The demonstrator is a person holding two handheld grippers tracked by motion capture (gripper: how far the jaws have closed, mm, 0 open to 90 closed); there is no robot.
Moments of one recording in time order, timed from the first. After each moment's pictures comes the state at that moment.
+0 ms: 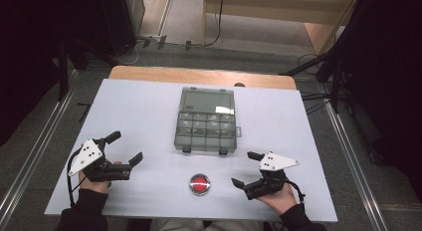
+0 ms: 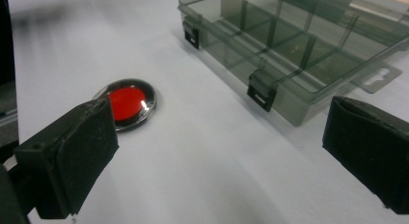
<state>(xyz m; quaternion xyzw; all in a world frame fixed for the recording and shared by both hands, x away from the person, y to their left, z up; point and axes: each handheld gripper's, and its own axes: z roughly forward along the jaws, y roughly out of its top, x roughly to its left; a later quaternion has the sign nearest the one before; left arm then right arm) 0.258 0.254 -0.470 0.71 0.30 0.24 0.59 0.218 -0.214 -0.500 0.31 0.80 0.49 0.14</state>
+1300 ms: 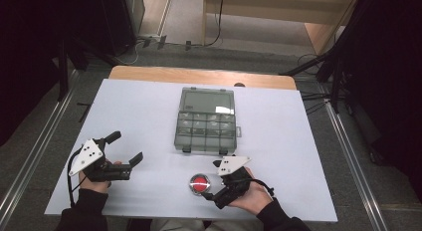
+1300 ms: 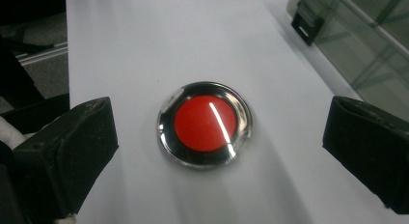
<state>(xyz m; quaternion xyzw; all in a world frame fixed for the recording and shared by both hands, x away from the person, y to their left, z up) 0.258 0.254 -0.471 0.71 0.30 0.25 0.59 0.227 -0.126 -0.498 0.22 0.88 0.41 0.06</state>
